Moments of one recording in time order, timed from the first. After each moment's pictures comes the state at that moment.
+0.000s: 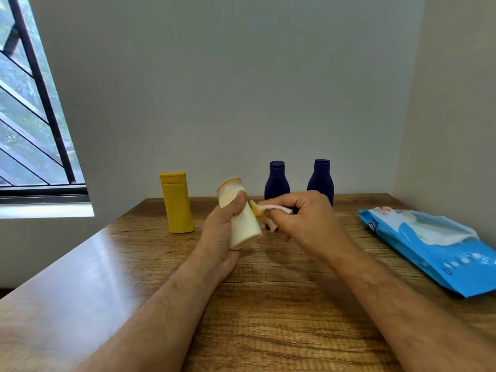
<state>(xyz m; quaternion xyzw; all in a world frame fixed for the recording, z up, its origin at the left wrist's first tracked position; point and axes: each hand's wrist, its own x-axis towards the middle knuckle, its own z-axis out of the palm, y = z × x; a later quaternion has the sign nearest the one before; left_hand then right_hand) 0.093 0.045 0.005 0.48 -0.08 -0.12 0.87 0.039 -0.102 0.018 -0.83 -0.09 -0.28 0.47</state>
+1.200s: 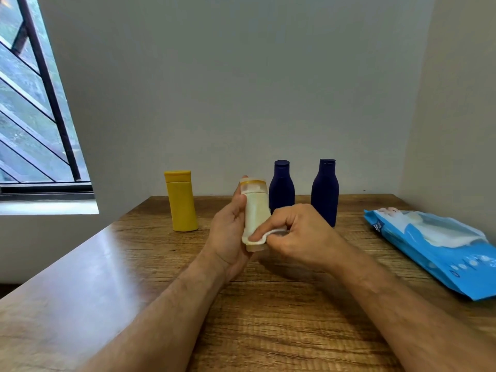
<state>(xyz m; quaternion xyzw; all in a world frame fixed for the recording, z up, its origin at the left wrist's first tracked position) 0.095 0.043 -0.002 0.41 -0.20 -0.19 0.87 0.039 -0.095 0.013 -0.90 -0.17 -0.17 0.37</state>
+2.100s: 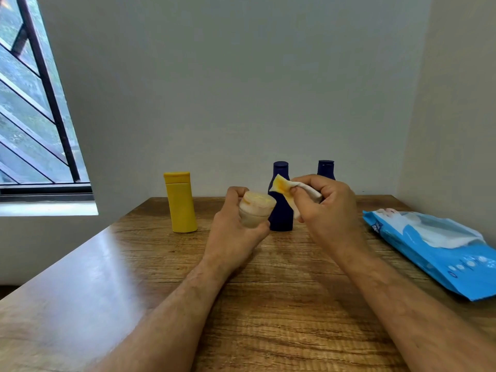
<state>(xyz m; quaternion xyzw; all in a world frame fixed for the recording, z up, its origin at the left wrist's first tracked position) 0.093 0.051 -0.006 0.77 -0.27 0.18 0.55 0.038 -0.107 0.023 -0.76 -0.07 -0.43 0.48</state>
